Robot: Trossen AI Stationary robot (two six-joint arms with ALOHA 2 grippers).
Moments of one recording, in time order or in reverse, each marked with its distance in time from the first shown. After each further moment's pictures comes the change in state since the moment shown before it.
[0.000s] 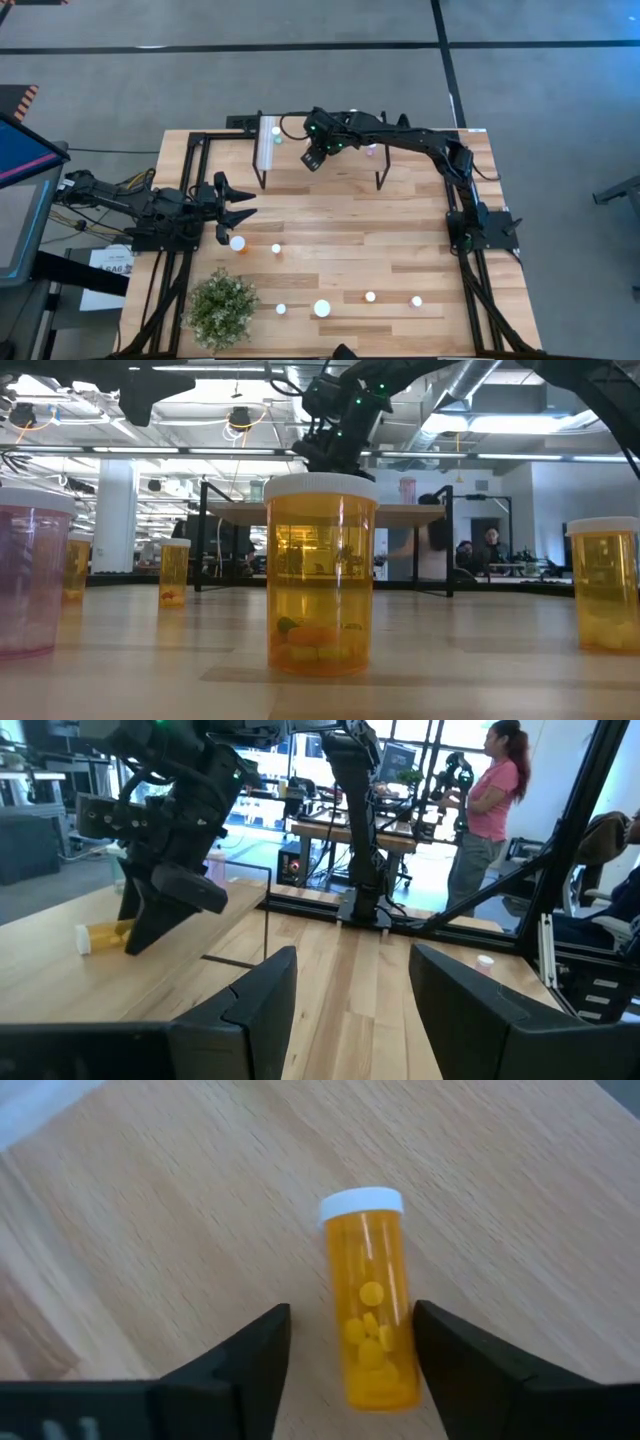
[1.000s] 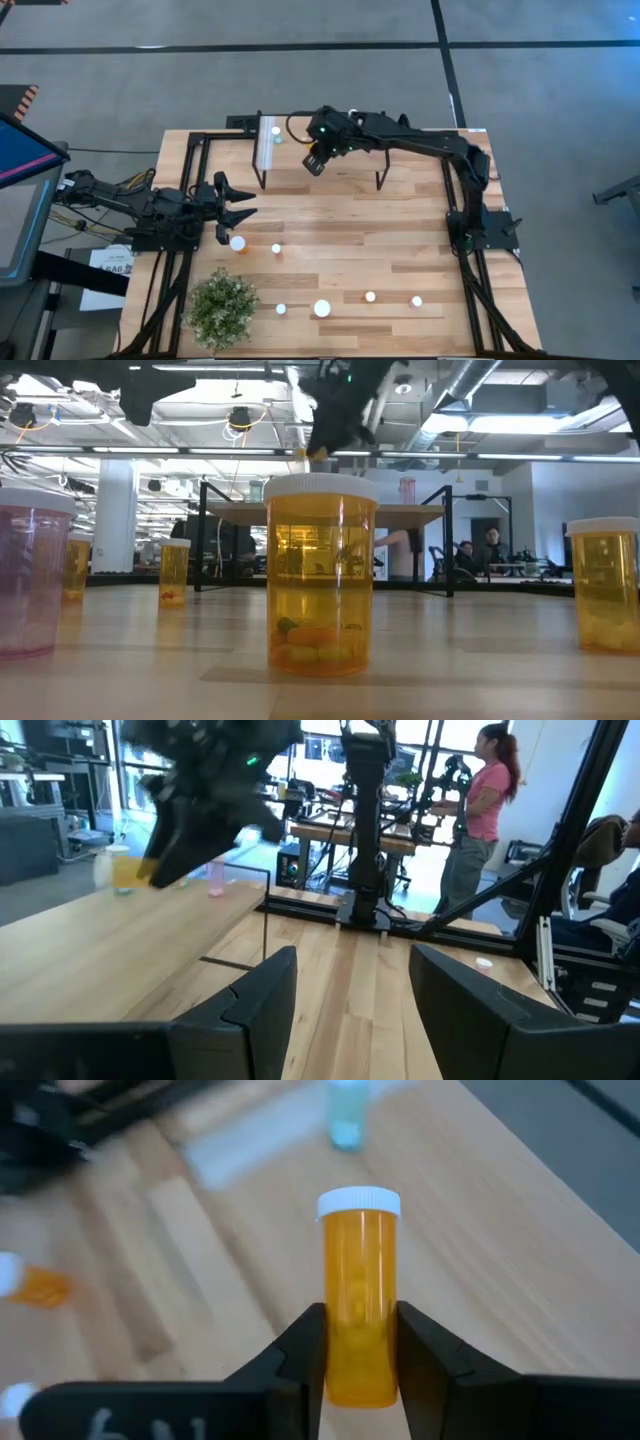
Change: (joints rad) left arm 0.000 0.006 0.000 0.011 0.000 -0.002; right arm 0.097 -0.152 -0.001 0.035 0.005 -0.045
